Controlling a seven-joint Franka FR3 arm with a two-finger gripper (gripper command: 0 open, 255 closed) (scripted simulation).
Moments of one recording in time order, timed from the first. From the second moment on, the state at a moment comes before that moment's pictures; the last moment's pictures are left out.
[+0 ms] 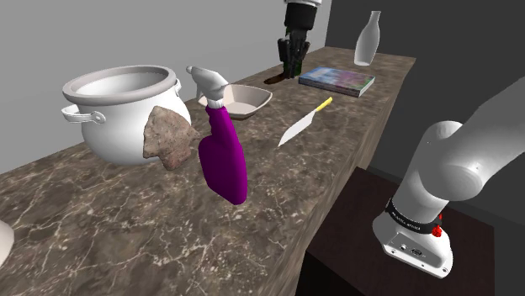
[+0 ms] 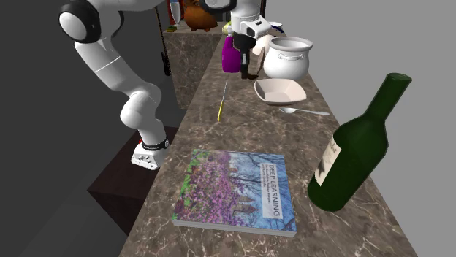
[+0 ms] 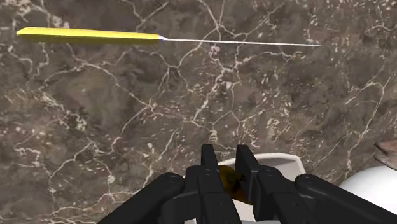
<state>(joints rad) 0.14 -0.43 -0.04 -2.03 0.16 1.64 0.03</state>
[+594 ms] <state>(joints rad) 0.17 -0.08 0.00 -1.68 0.18 1.66 0.10</state>
